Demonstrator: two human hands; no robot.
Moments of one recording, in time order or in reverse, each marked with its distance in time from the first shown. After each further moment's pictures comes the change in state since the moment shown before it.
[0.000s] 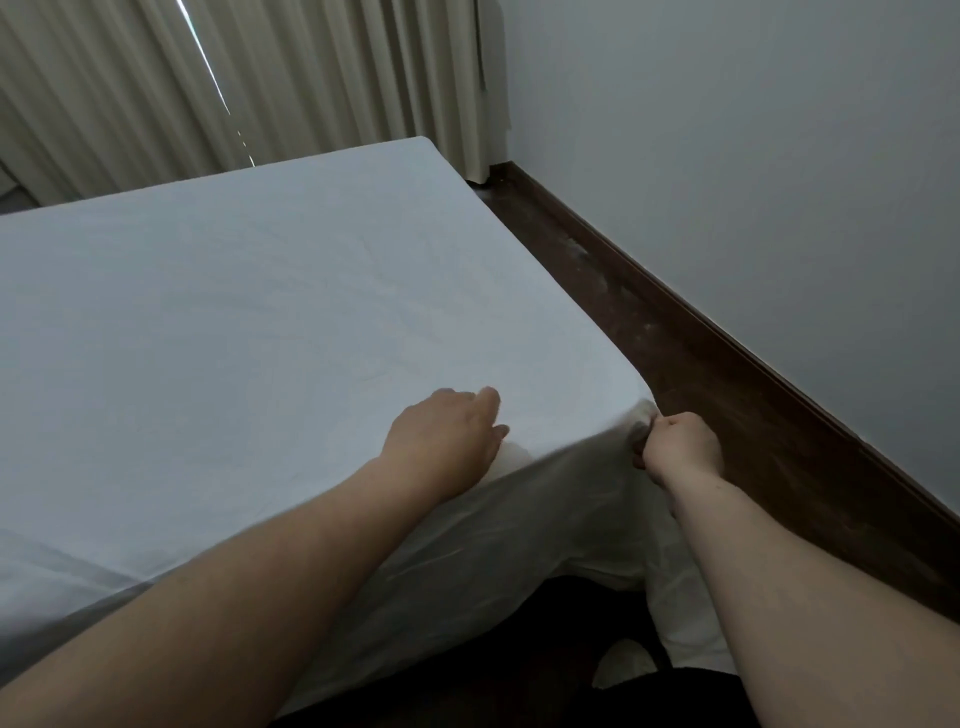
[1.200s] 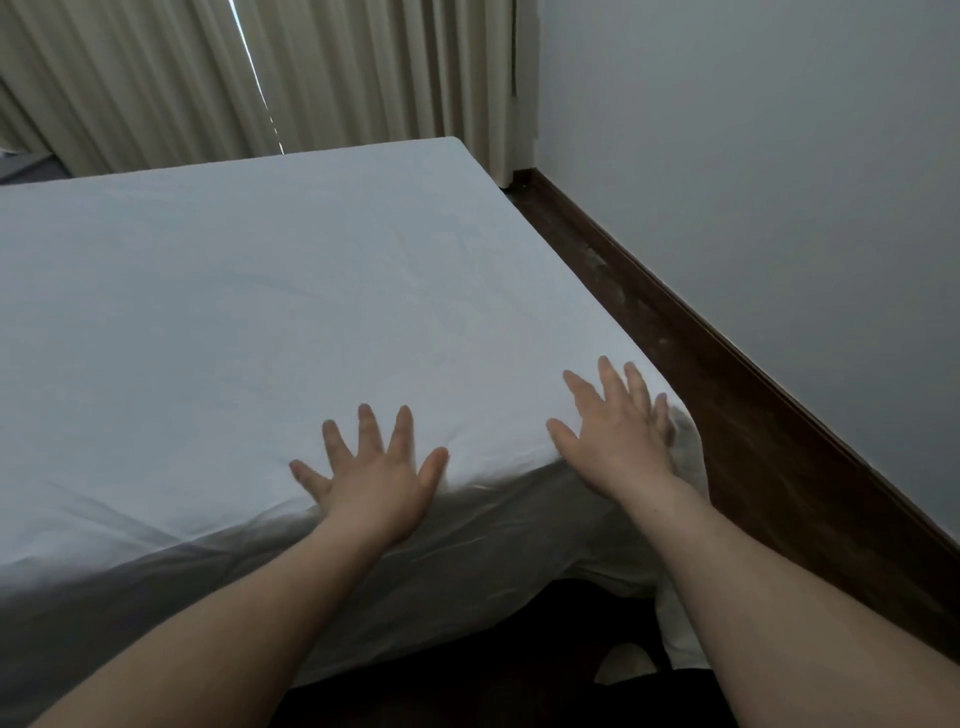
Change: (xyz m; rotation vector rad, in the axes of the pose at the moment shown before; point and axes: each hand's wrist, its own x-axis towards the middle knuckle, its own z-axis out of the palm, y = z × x) left_hand -0.074 -0.065 0.046 -0.151 -0.182 -0.620; right_hand -0.083 -0.051 0.019 -0.682 -0.087 -0.819
